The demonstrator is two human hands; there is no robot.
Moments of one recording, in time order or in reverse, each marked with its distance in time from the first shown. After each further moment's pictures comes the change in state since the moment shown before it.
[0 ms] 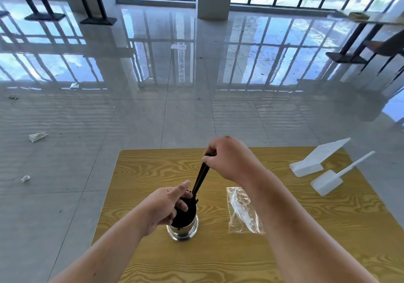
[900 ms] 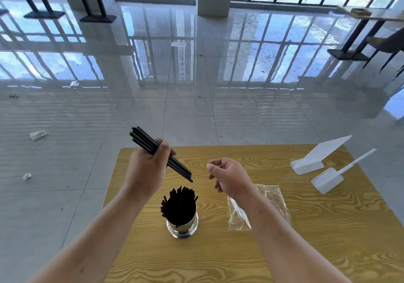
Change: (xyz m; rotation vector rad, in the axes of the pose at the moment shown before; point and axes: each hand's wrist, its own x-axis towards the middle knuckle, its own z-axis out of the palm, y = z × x) left_hand -0.005 0.055 -0.020 0.054 0.439 0.796; right_hand -0.018 0.055 0.066 0.736 0.000 0.315
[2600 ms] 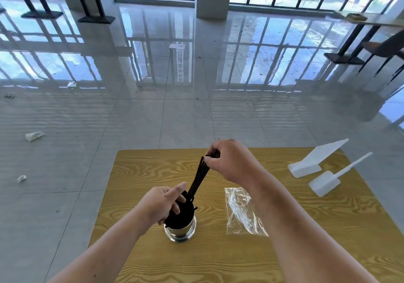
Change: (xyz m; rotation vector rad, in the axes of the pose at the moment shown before) left_hand -0.038 -0.044 0.013 0.131 -0.400 -0.694; right_hand 0.003 -0.069 -0.020 -0.596 -0.006 -0.301
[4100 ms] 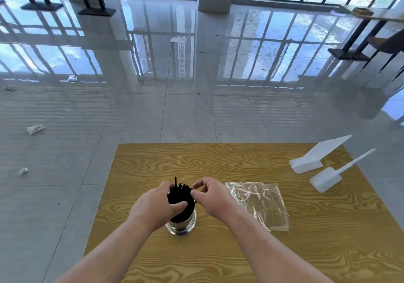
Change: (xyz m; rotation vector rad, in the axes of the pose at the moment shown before) left_hand 0.011 -0.037 0.008 0.717 0.248 0.153; right_hand -0.036 0.057 0.116 0.315 -0.184 0.302
